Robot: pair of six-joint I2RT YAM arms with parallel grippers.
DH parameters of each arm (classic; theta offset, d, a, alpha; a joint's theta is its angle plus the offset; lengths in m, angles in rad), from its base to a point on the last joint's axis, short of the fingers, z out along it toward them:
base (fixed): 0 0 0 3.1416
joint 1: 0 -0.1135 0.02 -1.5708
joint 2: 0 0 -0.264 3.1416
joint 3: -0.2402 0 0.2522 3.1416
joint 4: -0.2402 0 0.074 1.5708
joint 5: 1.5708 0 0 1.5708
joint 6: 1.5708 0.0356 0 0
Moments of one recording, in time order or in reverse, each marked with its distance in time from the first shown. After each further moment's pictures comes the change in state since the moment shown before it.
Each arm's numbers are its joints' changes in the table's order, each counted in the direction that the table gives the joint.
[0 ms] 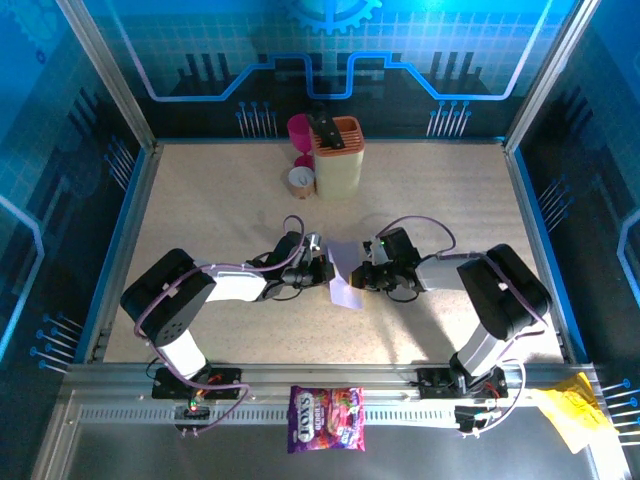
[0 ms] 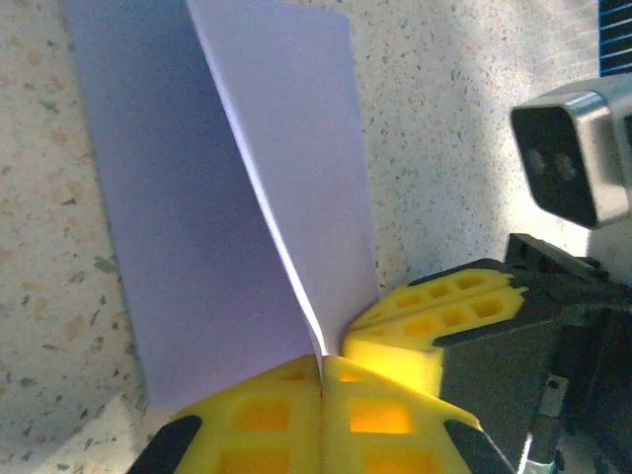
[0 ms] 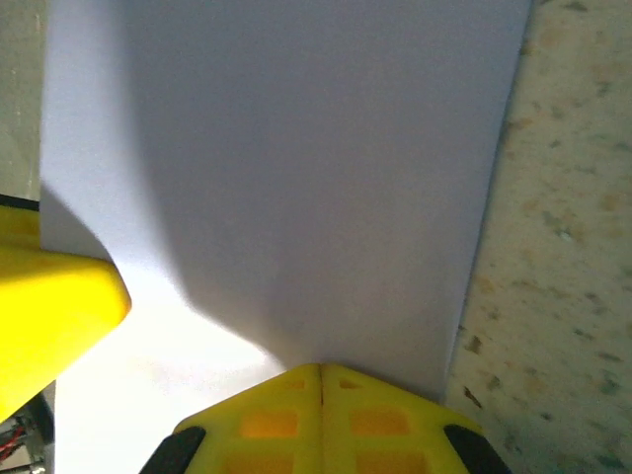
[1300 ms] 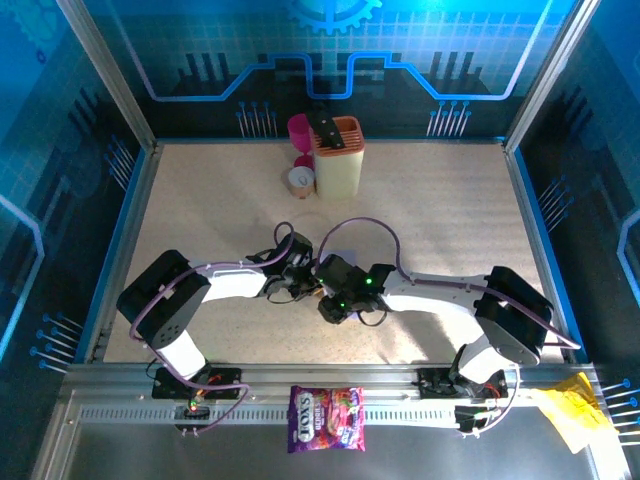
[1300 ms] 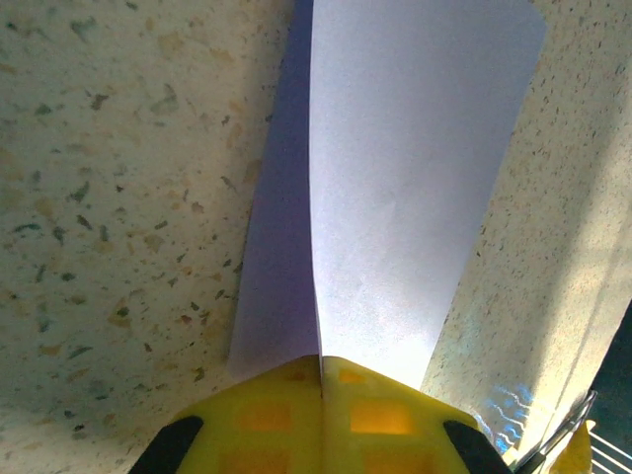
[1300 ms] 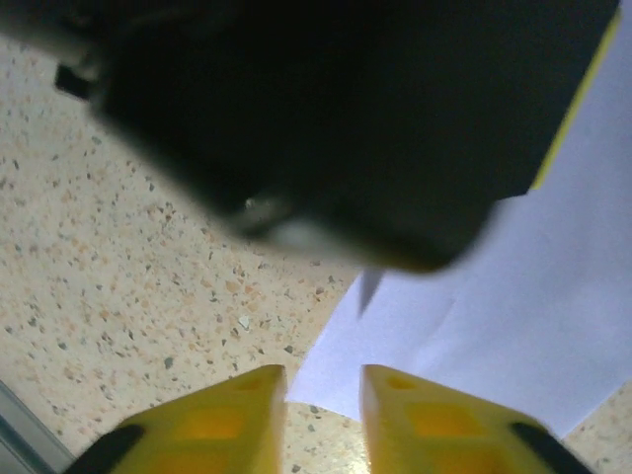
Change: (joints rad) left arm -0.002 0.024 -0.051 -0.284 0.014 -0.260; right arm -0.541 0.092 -0.286 -0.540 0.511 -0.181
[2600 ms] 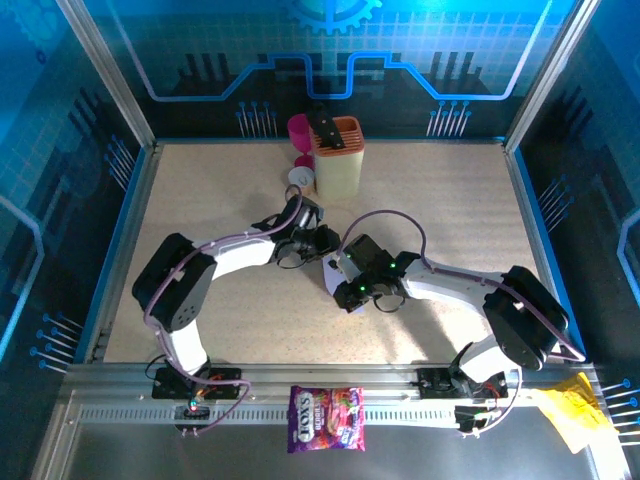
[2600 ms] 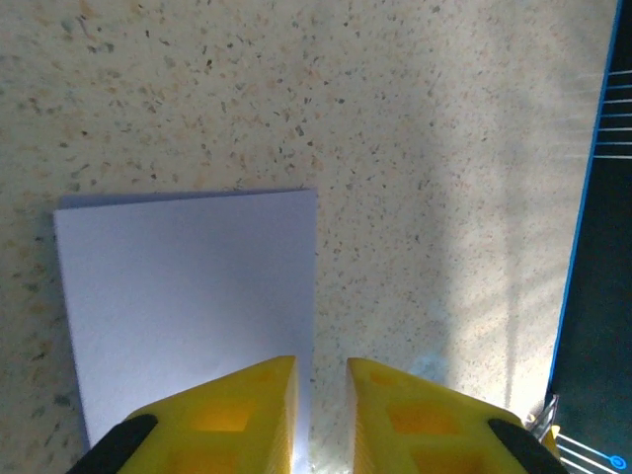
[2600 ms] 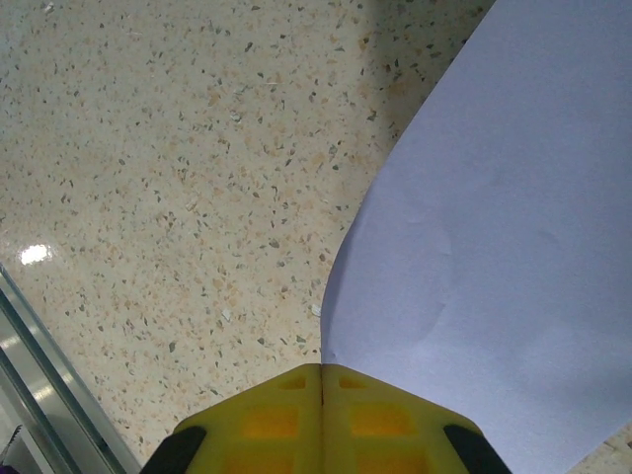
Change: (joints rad) left arm -0.095 -0.146 -0.326 -0.098 0.071 0.211; right arm 0.227 0.058 0.098 0.090 -0.298 -0.098
